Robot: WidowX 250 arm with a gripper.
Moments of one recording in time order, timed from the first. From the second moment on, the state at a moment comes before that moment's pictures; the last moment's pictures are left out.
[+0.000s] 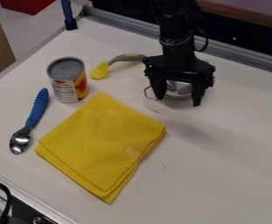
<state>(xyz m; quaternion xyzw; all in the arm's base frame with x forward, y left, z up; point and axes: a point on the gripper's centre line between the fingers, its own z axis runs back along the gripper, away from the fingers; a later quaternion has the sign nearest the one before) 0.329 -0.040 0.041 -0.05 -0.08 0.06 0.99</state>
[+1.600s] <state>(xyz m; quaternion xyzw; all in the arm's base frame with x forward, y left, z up) 0.249 0.055 -0.003 0.00 -0.05 -0.05 1.00</state>
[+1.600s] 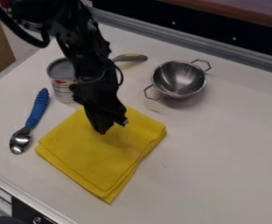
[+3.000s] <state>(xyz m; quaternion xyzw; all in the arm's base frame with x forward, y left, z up) 0.239 -0.077 -0.022 -0.08 -0.02 0.02 1.00</state>
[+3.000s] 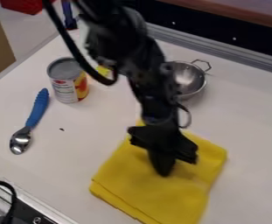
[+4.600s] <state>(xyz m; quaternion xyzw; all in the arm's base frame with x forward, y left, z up) 0.361 -0.169 -0.027 -0.04 -0.12 0.00 0.99</state>
